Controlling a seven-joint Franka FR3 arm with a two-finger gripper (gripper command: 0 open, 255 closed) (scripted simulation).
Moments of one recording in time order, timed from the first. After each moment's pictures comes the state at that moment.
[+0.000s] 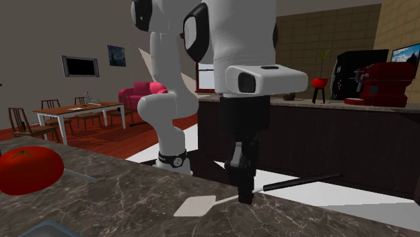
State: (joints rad) arm 0.12 -0.14 -0.22 -2.28 0.02 2.19 -0.71
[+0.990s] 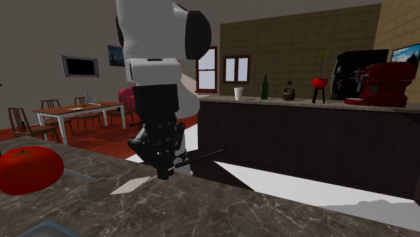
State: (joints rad) arm -0.03 -0.47 -0.34 -2.53 -0.12 2.12 -0.88
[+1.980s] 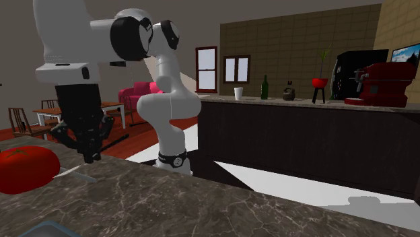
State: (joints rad) arm -0.28 -0.73 -0.57 -2.65 -0.33 2.00 -1.20
